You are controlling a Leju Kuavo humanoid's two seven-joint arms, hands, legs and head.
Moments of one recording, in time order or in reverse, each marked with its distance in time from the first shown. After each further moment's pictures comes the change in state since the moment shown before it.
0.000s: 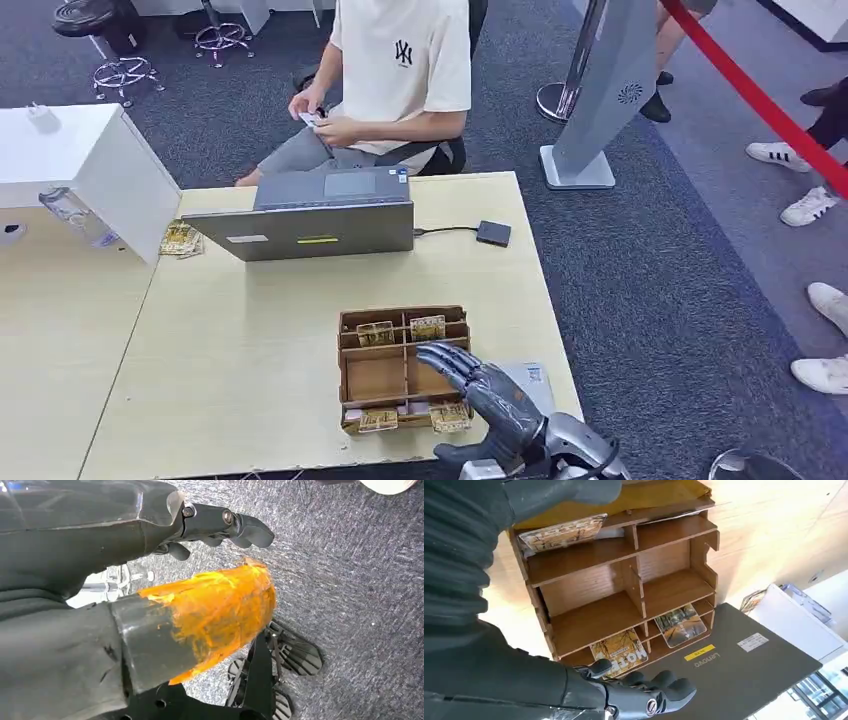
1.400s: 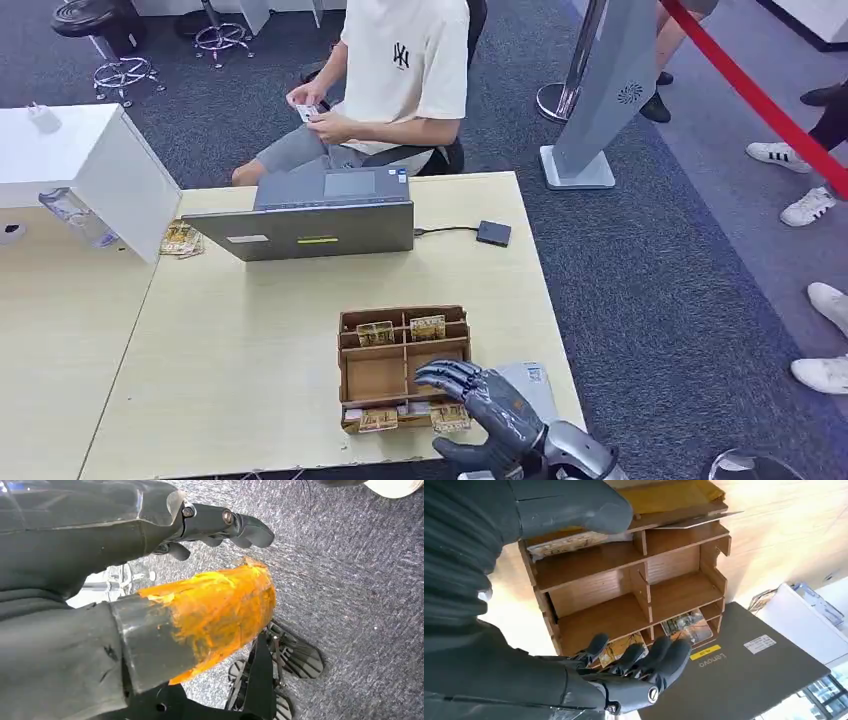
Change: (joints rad) left arm 0.000 0.000 -0.003 0.006 0.012 0.009 0.000; right arm 0.023 0.000 0.014 0.006 0.063 -0.060 0.015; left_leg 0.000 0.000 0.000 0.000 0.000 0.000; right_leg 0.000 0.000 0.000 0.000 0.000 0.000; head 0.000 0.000
